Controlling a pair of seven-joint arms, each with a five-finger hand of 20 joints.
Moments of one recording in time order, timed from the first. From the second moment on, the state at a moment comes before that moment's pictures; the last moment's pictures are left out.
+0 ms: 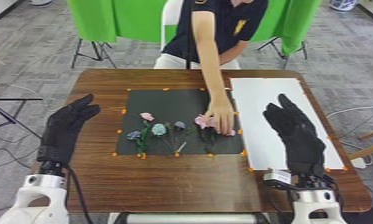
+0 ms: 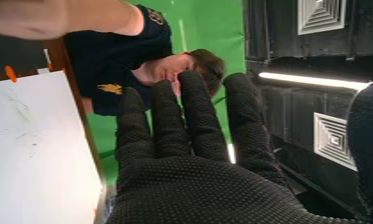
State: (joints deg) left arm 122.3 -69.6 -100.6 -120.8 59.9 0.9 11.3; right arm -123.3 -87.4 97.9 -118.9 -76.3 -10.2 -21.2
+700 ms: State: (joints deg) left arm 122.3 -69.3 -100.6 -120.8 59.9 0.7 11.3; right arm -123.7 -87.5 97.9 -119.0 -76.9 -10.3 -20.9
